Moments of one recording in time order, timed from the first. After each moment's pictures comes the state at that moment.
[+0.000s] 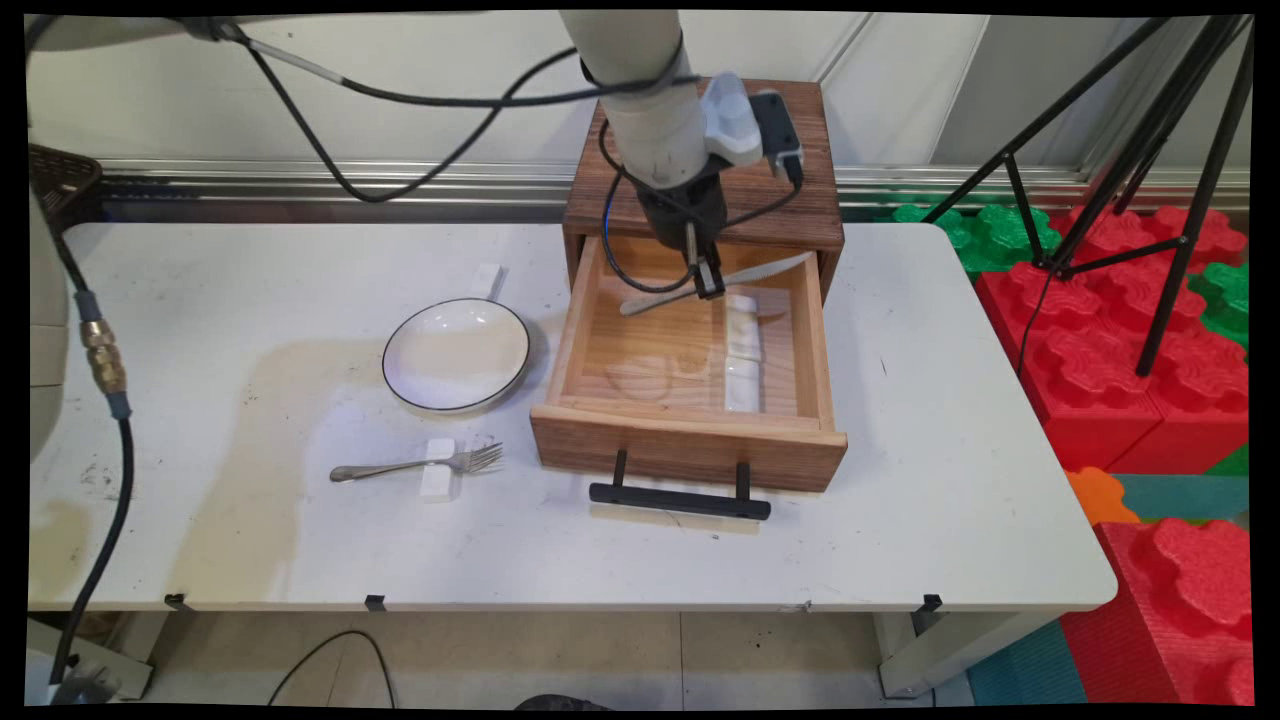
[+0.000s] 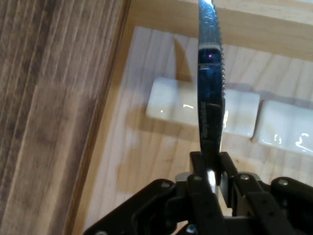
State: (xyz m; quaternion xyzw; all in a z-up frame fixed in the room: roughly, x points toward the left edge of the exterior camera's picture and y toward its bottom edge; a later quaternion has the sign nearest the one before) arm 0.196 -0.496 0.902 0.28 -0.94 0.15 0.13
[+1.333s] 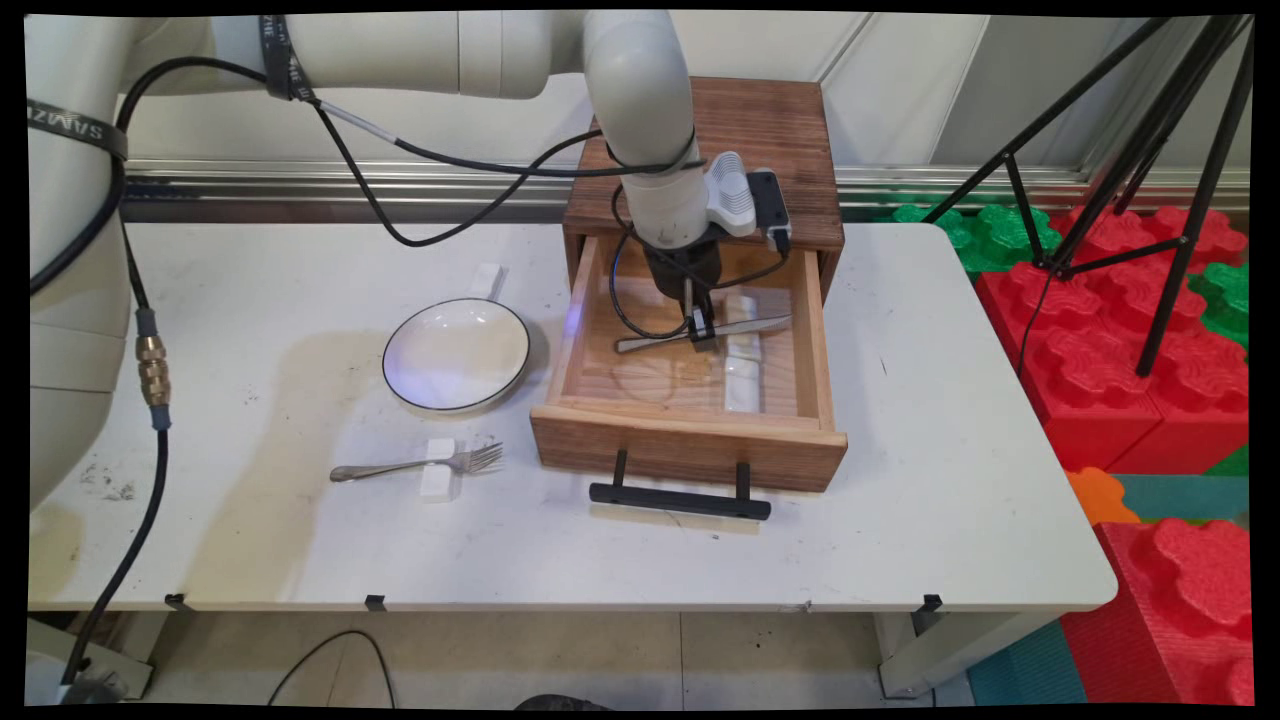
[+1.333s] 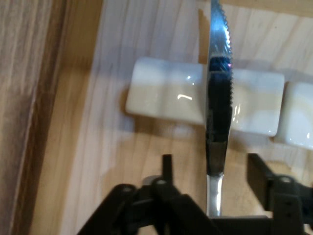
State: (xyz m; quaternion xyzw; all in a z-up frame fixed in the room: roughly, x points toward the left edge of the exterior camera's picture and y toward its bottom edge) arm 0.193 -0.516 0.830 0.26 -0.95 0.13 0.10
